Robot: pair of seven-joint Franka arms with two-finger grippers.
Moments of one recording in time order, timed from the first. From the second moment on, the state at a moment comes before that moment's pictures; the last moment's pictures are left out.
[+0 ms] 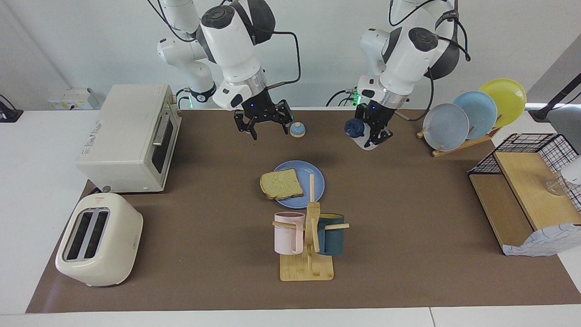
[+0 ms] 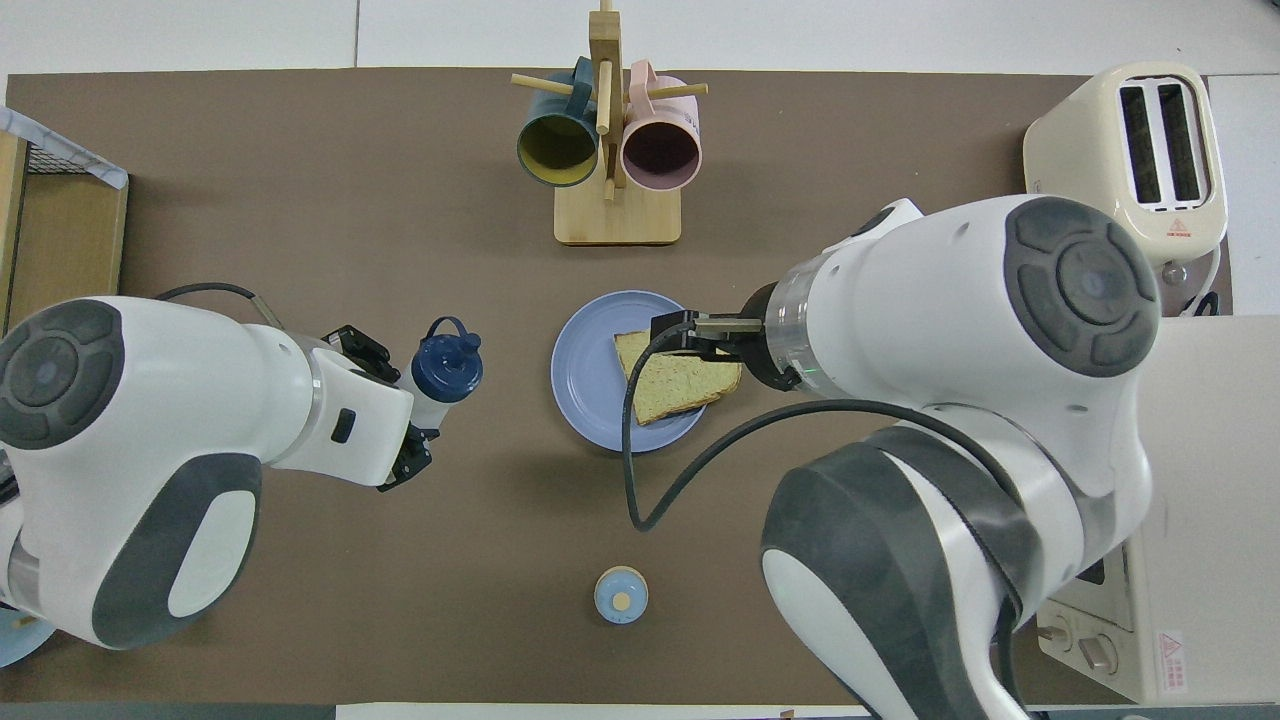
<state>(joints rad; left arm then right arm) -0.78 -0.21 0.32 -2.12 -0.09 1.97 0.81 0.37 0.02 0.10 -1.76 0.26 1.98 0.49</state>
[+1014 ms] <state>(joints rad) -0.78 -0.36 0.21 -2.22 -0.05 1.90 0.94 0.51 -0.01 0.17 -1.68 0.38 2.06 0.78</state>
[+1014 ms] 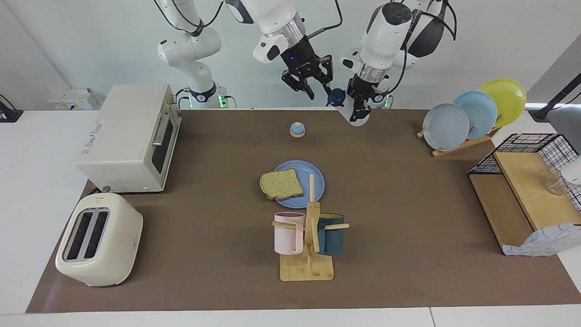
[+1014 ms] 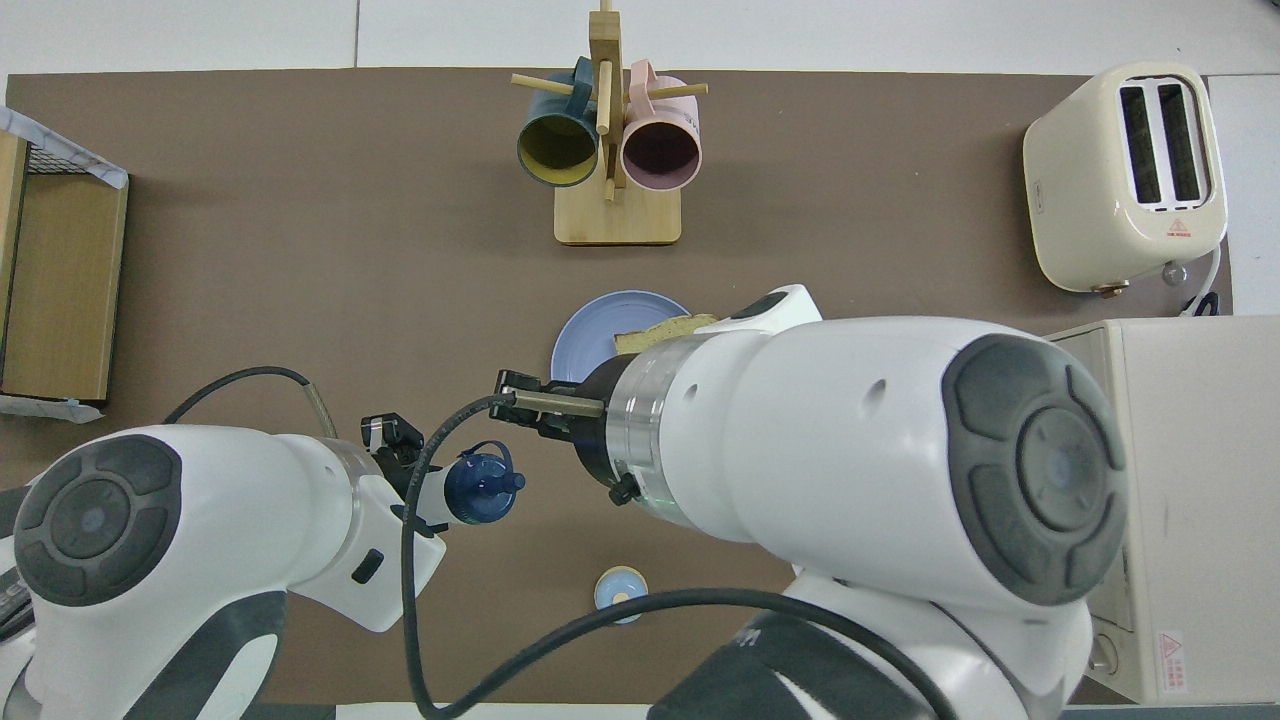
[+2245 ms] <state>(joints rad) -0.78 -0.36 0.21 -2.23 -0.05 1.92 0.94 0.55 -0.05 0.17 -1.74 0.38 2.06 0.82</state>
